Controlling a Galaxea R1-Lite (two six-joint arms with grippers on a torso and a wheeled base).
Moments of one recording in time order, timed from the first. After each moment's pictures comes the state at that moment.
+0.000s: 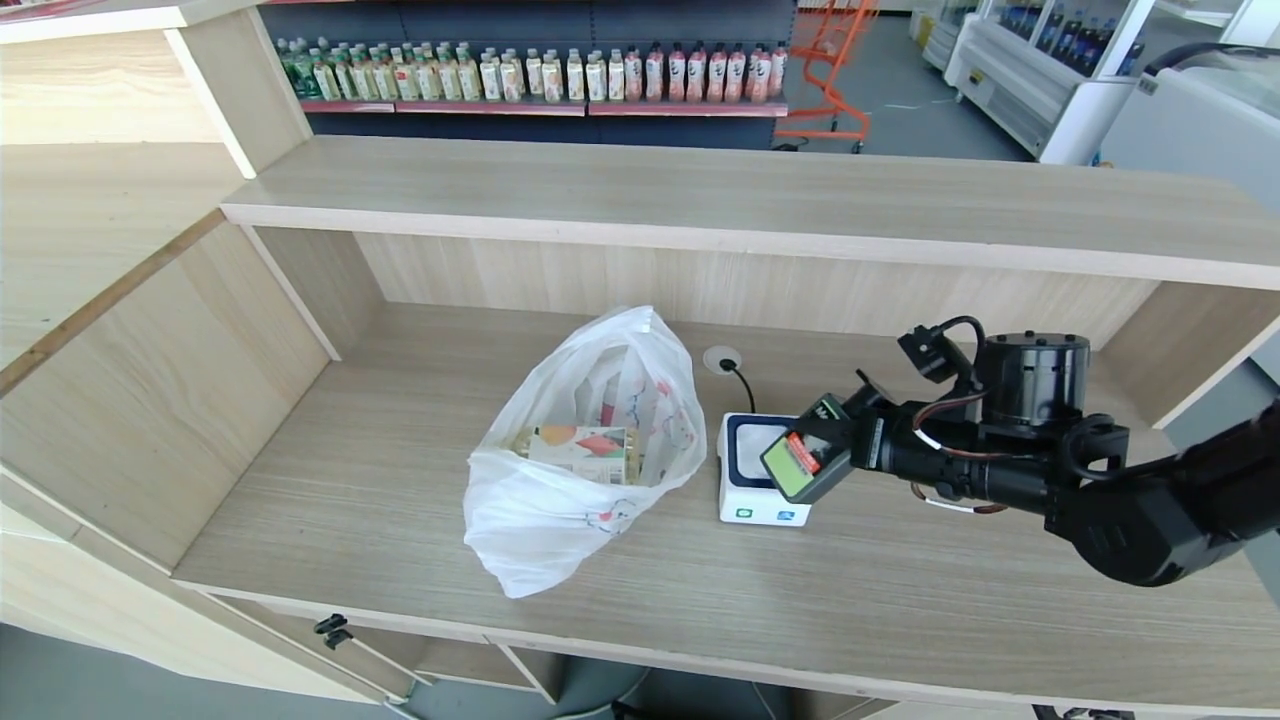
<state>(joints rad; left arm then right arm) 0.00 0.00 0.00 0.05 0.13 0.01 0.28 1.92 -0.79 -0.83 0.42 0.35</state>
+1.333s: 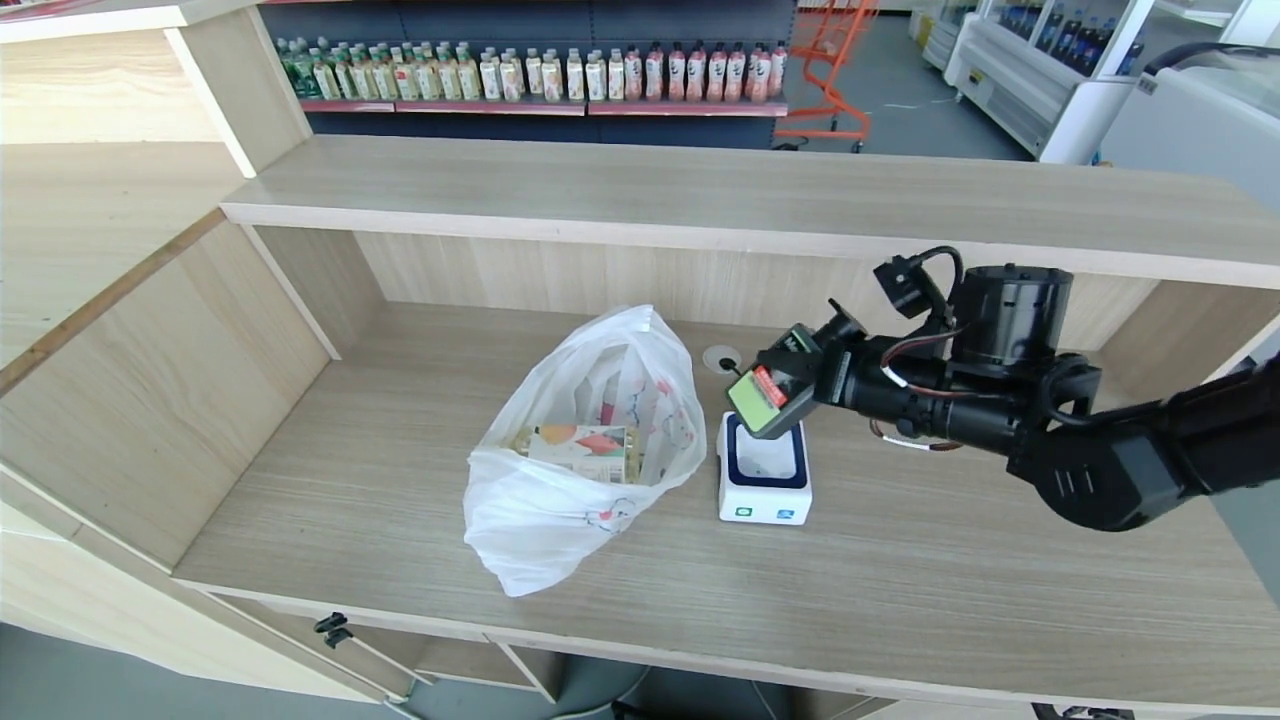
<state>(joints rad) 0.00 0.00 0.00 0.05 0.13 0.01 0.37 1.89 -0.98 -0.78 0.39 0.38</state>
